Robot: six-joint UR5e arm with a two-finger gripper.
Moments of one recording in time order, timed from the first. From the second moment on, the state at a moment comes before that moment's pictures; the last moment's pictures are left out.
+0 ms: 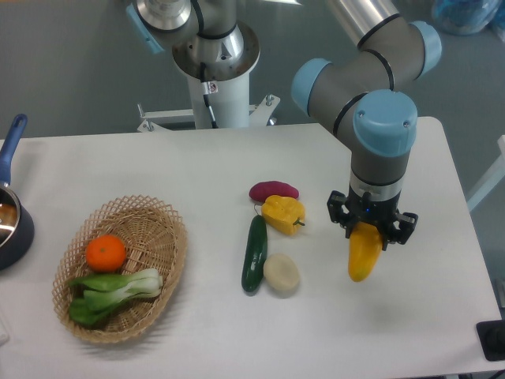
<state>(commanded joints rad) 2.61 -1.99 -1.45 -1.09 1.60 1.05</state>
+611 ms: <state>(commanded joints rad) 2.60 -1.99 -1.46 -1.09 1.60 1.04</state>
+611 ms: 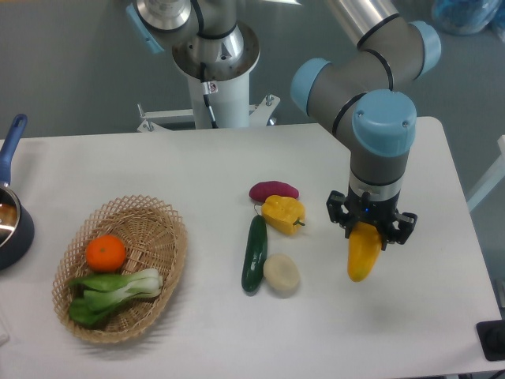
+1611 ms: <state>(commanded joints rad) 2.08 -1.87 -1.70 -0.93 1.59 0.86</state>
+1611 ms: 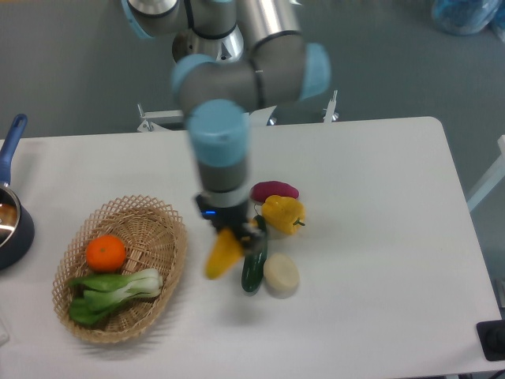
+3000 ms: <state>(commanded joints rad) 2.08 -1.86 -1.75 -0.73 1.74 0.69</state>
